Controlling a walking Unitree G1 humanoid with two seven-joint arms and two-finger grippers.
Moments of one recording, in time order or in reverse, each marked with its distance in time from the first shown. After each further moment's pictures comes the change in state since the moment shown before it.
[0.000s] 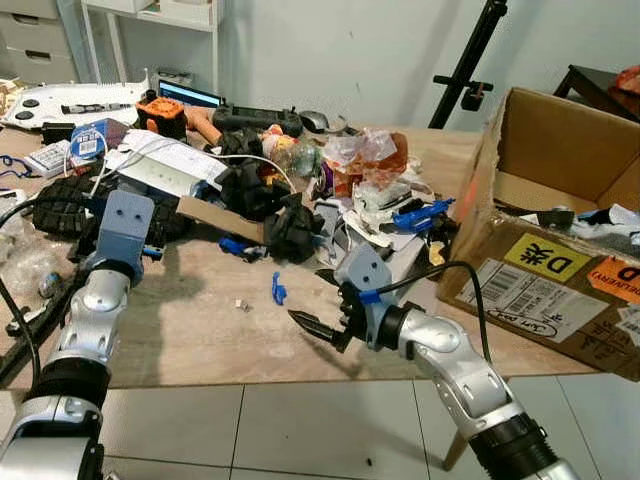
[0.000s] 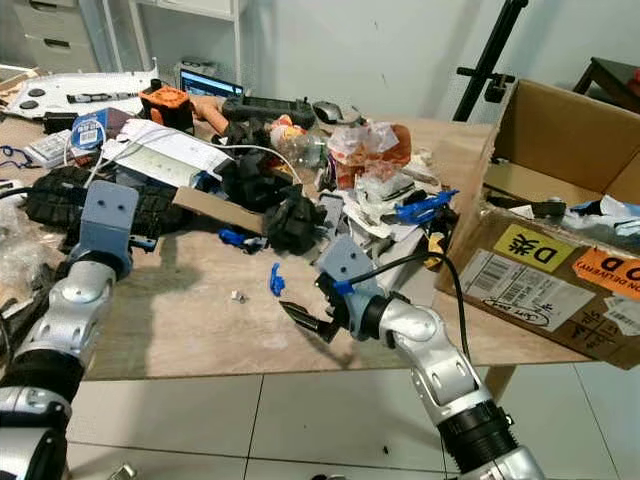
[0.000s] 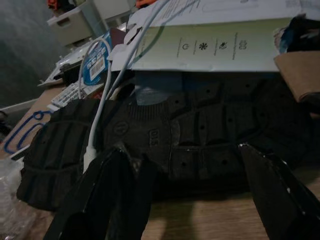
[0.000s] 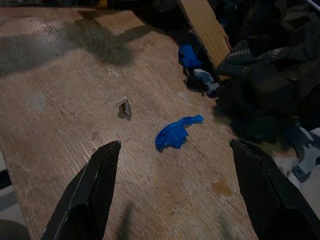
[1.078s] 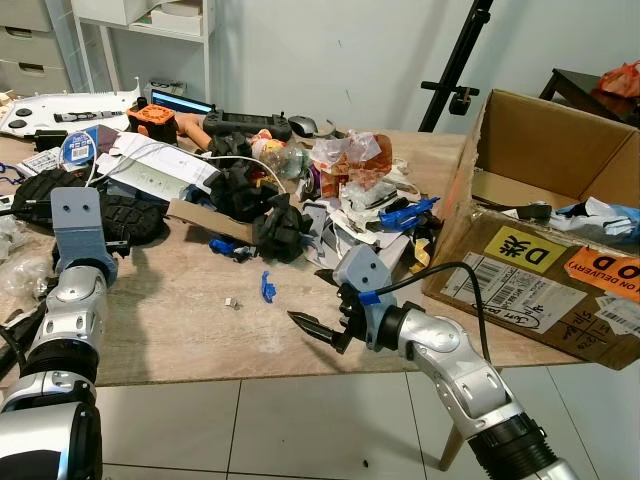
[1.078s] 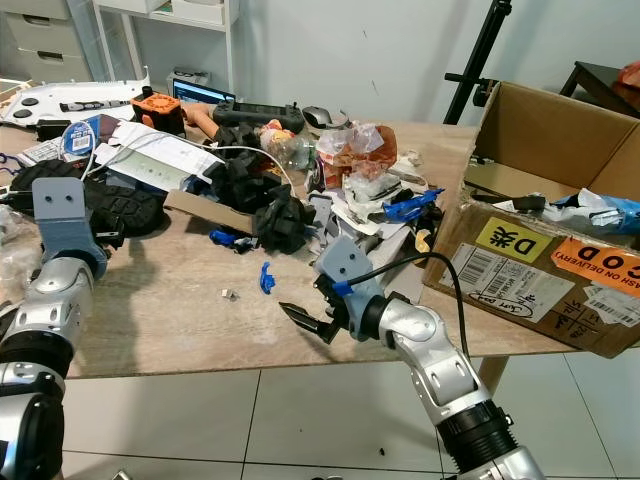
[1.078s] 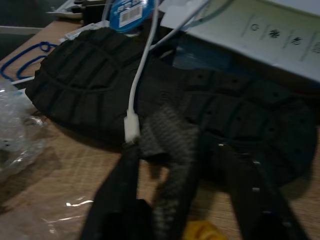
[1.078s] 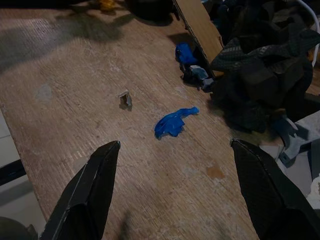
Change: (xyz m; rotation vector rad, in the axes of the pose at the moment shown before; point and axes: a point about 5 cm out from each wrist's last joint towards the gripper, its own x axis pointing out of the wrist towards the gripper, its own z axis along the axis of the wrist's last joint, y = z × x) left arm 0.008 0.026 -0.013 -0.315 0.148 0.088; right arm 0.000 0.000 0.000 -0.009 0.005 0.007
